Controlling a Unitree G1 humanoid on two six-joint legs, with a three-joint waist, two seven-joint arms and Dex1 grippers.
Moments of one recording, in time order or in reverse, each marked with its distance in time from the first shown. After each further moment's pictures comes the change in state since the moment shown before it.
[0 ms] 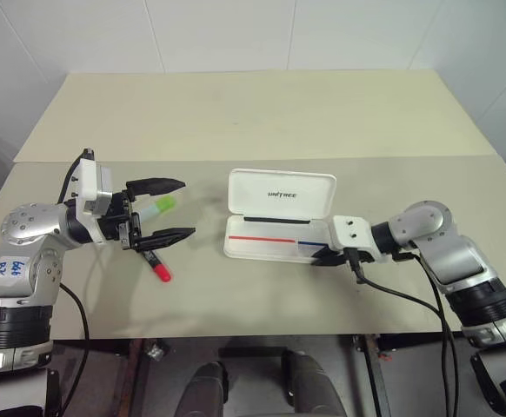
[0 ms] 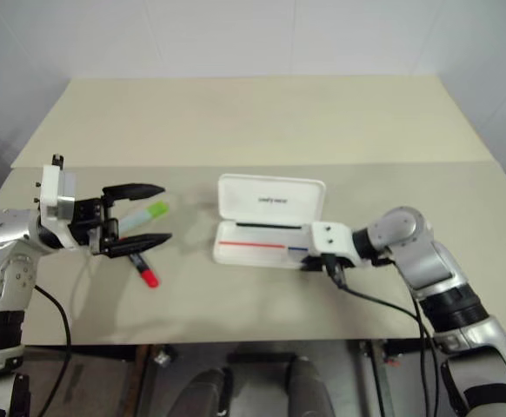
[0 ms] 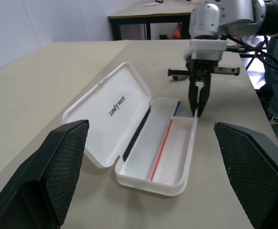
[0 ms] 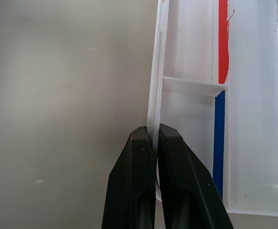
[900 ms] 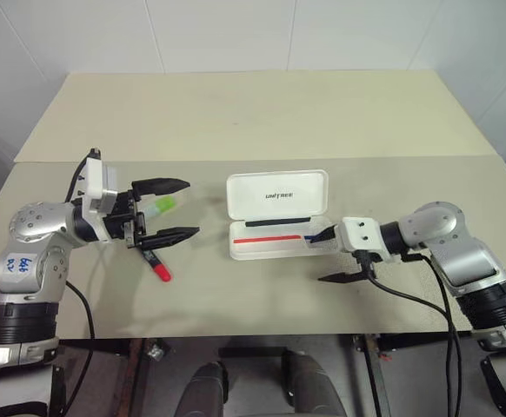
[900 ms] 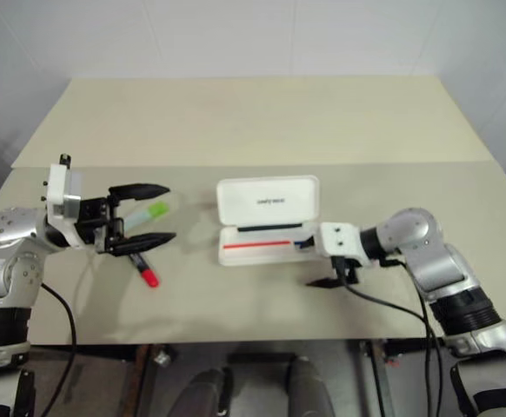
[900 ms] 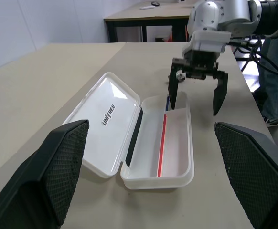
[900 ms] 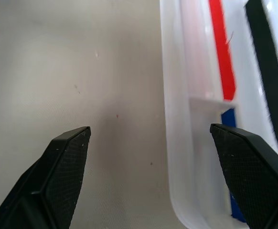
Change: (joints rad) left arm -0.004 -0.010 -0.012 0.007 0.001 -0.003 -0.008; right arm -0.008 -0.034 -0.037 0.046 0.078 -0.132 -0.006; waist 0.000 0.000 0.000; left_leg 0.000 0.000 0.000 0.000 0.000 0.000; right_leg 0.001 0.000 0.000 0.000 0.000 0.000
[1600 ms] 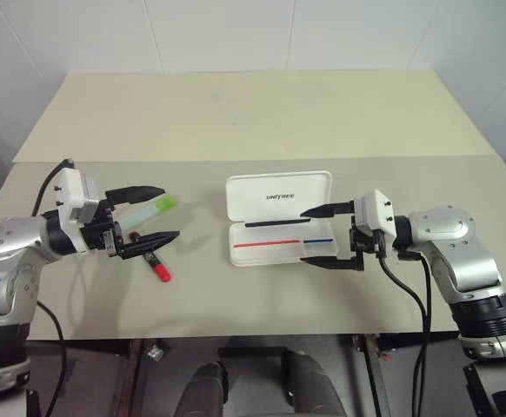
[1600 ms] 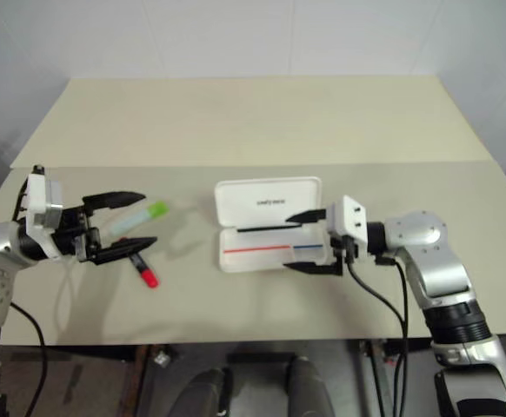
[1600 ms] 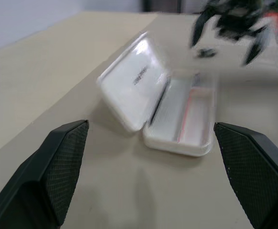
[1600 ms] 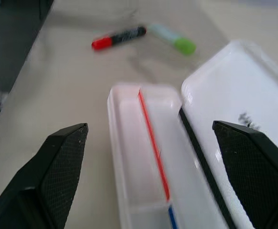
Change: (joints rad) left arm 0.245 0.088 0.146 -0.215 0.006 0.135 0.215; right arm 0.041 0.173 -0.167 -0.057 0.302 0.021 -0.088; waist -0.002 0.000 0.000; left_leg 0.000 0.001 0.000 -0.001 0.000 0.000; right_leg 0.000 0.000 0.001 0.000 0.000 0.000
